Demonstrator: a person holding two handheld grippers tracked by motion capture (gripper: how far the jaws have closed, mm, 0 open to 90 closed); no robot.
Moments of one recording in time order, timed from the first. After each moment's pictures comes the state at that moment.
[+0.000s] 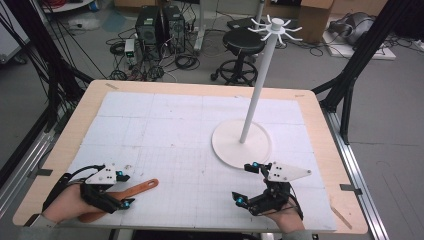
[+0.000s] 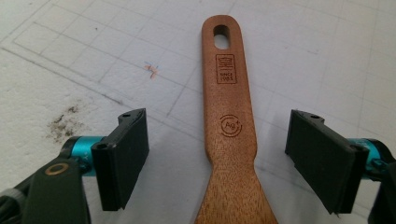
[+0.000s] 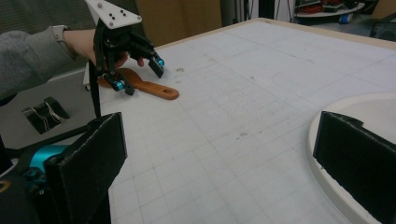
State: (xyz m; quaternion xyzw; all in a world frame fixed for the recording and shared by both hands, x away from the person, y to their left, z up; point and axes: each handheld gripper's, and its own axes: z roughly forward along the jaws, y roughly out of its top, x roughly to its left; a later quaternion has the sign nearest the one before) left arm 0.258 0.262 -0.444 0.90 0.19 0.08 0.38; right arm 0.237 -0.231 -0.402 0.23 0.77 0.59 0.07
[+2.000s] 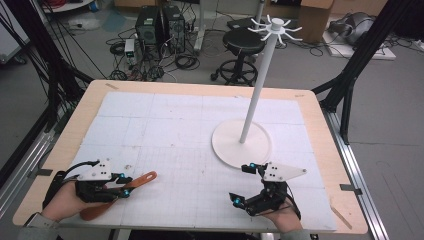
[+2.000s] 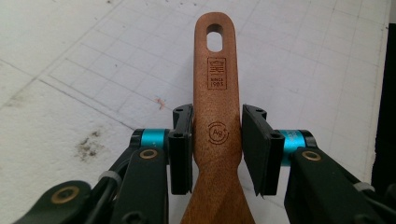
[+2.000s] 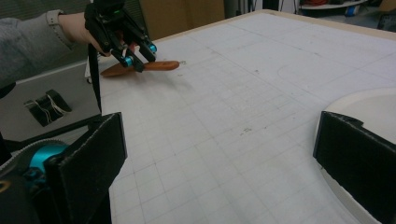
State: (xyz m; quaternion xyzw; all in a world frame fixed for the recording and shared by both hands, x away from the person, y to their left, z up) left arm 0.253 0.264 -0.416 0.88 0.21 0.09 0.41; right arm 0.239 -0.224 -0.404 0.23 0.78 0.58 0.07
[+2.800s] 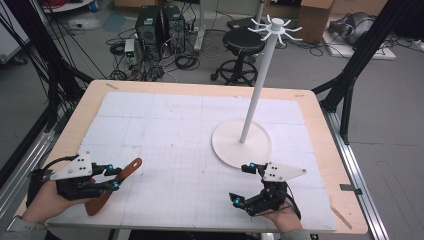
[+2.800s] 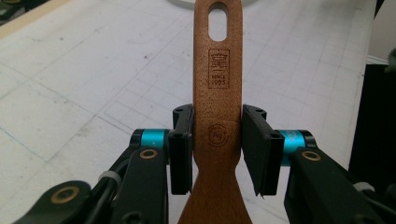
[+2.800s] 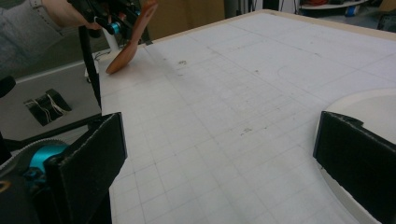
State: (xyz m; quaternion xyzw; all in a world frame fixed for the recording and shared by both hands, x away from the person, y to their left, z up) left arm 0.239 0.281 -0.372 0.85 0.20 0.15 0.46; right arm 0.239 -0.224 -0.403 0.23 0.78 0.58 0.07
